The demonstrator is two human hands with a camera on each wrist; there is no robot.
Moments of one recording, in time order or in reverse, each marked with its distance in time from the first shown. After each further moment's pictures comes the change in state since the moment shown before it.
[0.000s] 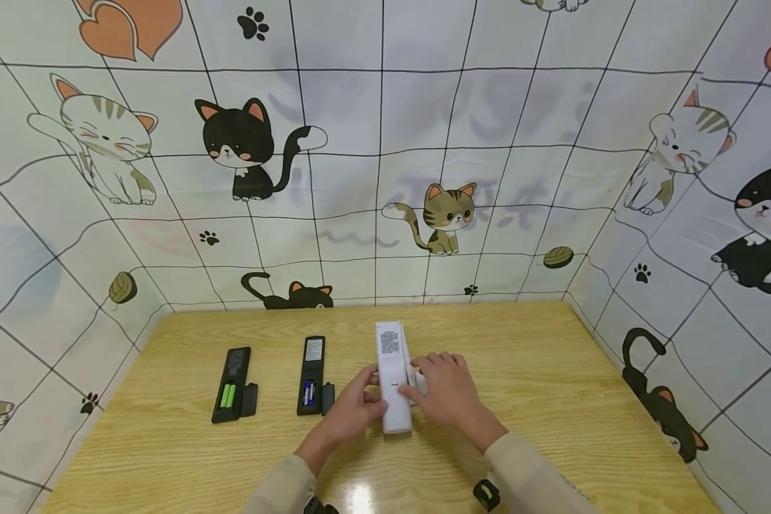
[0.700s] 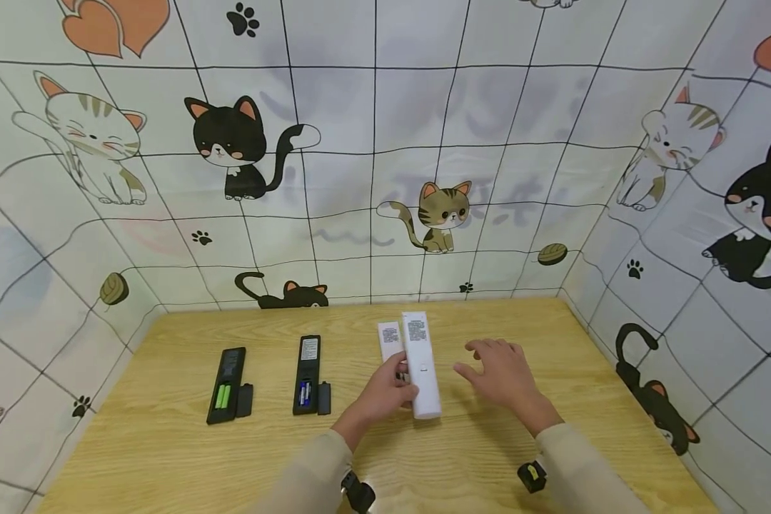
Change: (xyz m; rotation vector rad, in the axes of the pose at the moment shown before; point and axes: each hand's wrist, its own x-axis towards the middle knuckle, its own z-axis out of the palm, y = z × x) left_hand 0.044 0.018 0.041 -0.048 -0.015 -0.038; right_hand -0.014 0.088 -0.029 0.024 0.032 0.124
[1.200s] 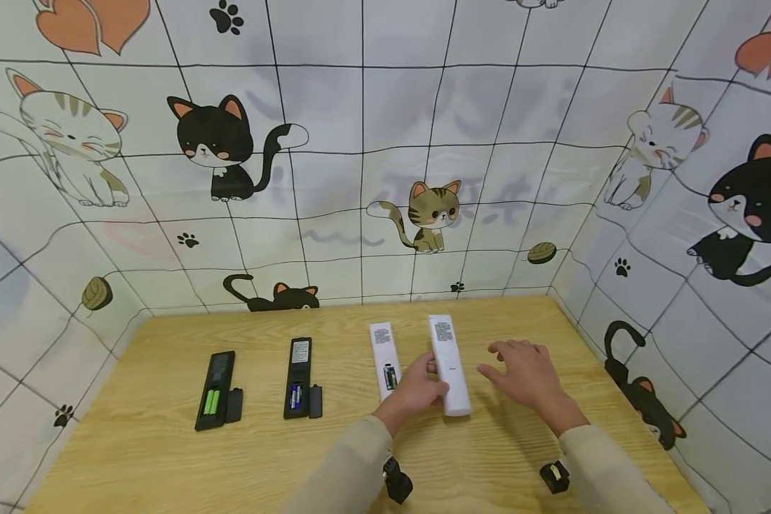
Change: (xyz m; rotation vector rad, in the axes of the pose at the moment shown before) left_hand 0.041 0.005 0.061 -0.050 0.034 -0.086; right_hand -0.017 0.040 -0.022 -0.075 -0.009 0.049
